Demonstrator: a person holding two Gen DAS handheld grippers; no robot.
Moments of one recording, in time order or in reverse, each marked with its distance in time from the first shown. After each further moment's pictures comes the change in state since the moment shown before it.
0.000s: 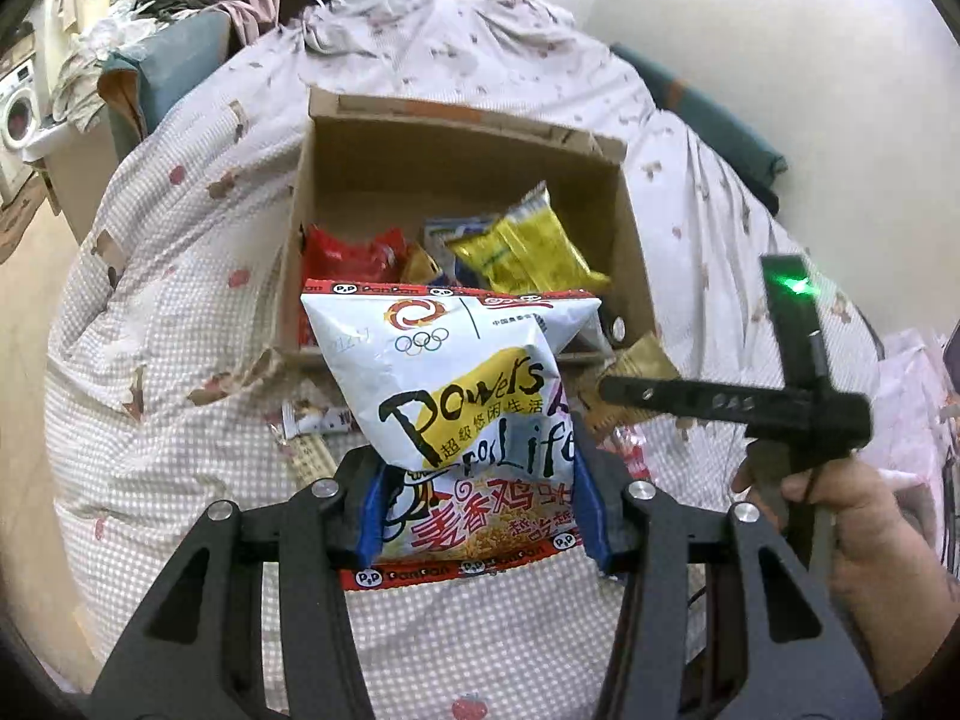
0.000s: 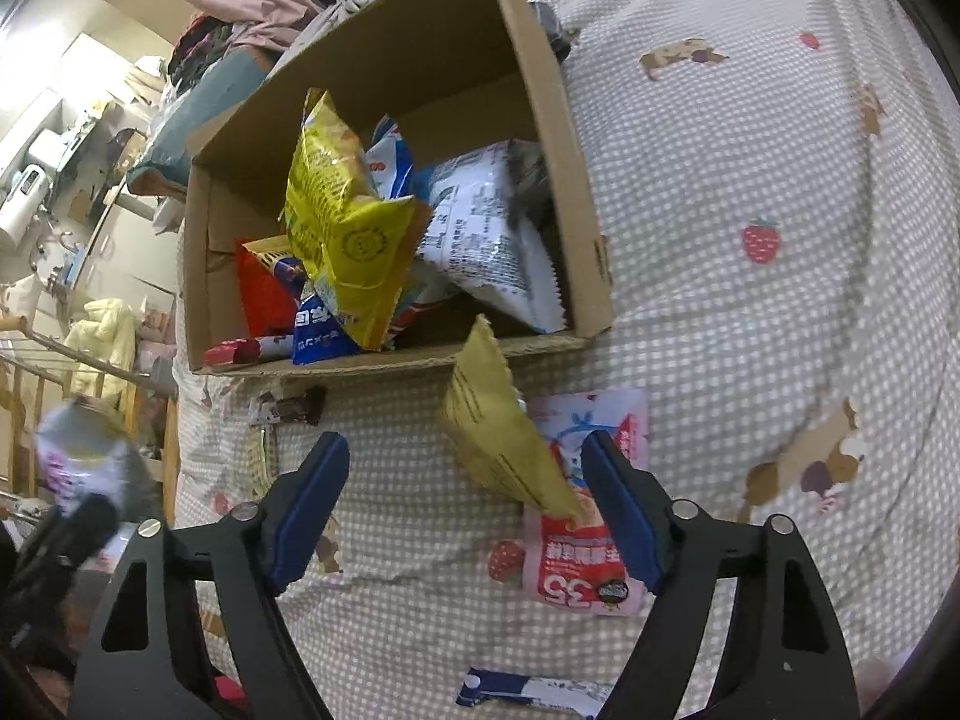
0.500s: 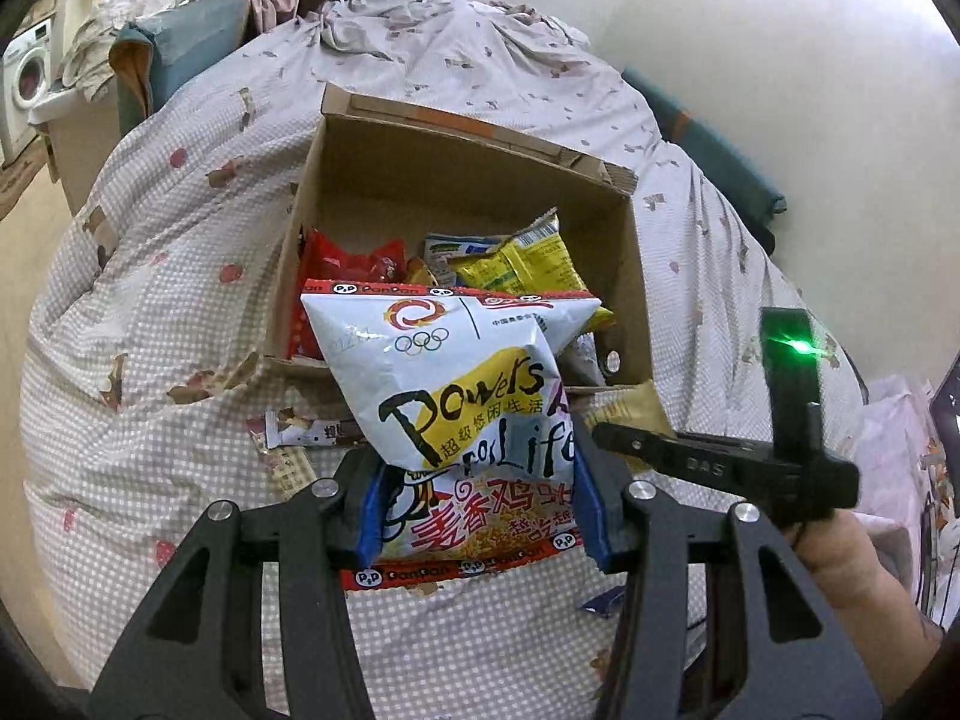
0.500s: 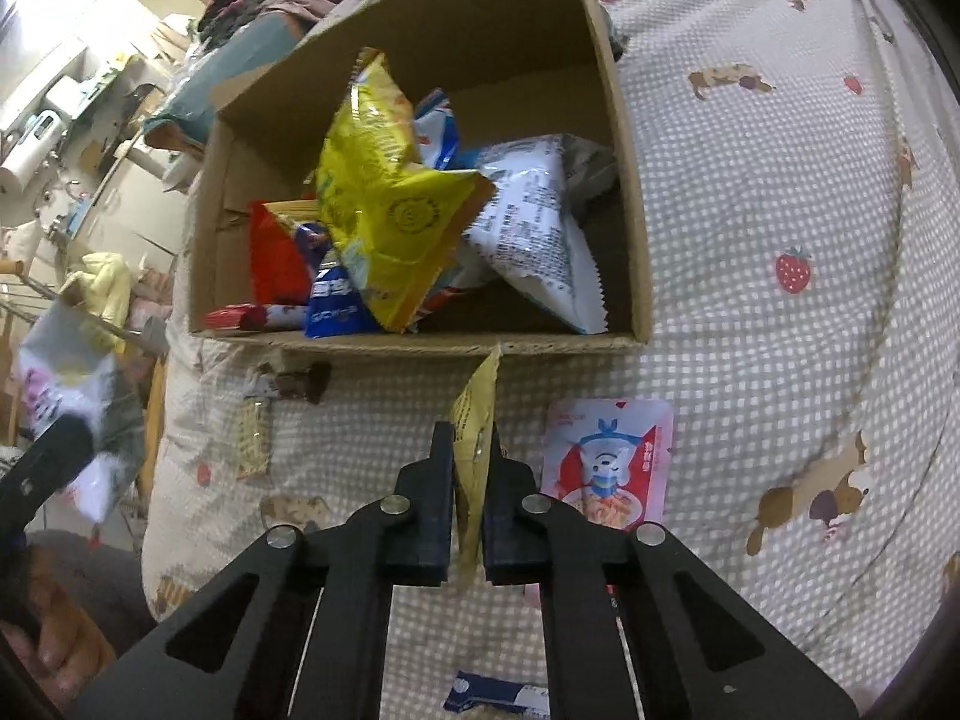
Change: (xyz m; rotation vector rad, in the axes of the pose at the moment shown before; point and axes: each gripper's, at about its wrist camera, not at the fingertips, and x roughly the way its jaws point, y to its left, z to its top) left arm 0.012 0.009 0.006 -0.081 -0.029 -0.033; right arm -0.001 0.014 -0.005 -0.108 0.012 0.002
